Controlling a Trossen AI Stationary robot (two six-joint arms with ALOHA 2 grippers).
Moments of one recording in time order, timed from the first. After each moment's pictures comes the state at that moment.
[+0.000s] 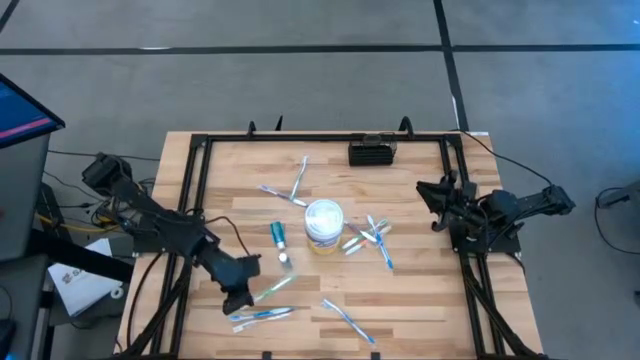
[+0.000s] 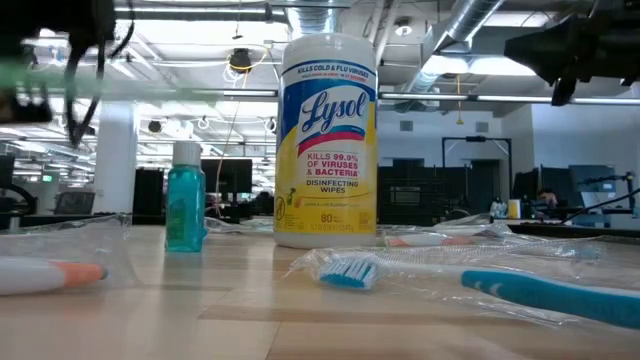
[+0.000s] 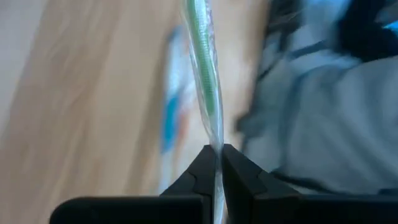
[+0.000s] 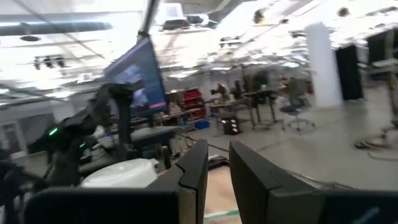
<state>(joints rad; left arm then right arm) -0.61 1.22 0.64 -0.18 0.13 -1.05 0.29 0.02 0.03 0.37 0.65 -0.02</state>
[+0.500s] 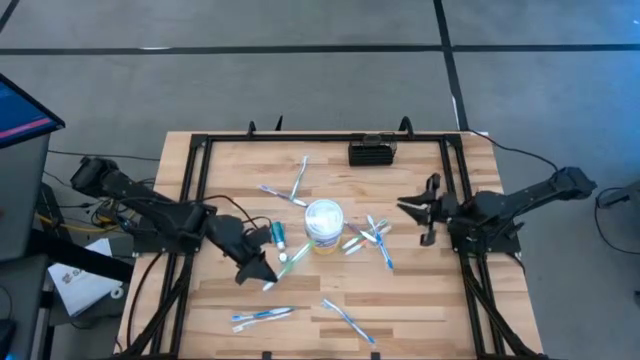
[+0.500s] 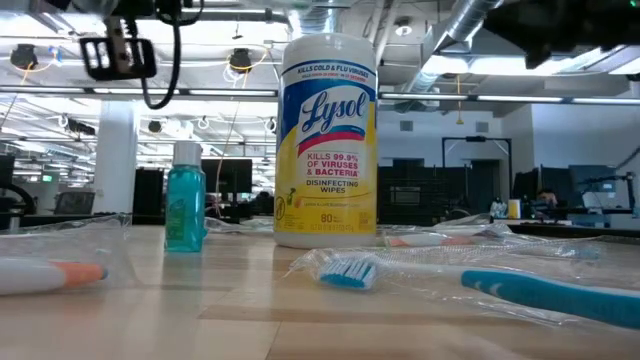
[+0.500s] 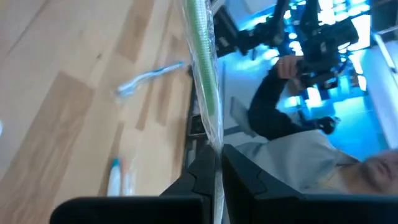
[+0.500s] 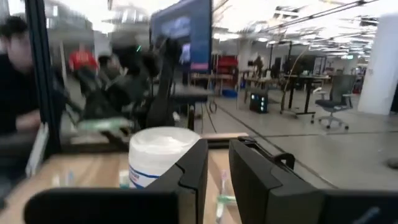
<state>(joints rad) -0.35 1.11 0.64 0.06 0.24 -1.00 0.34 0.52 0.25 0.41 0.52 -0.14</state>
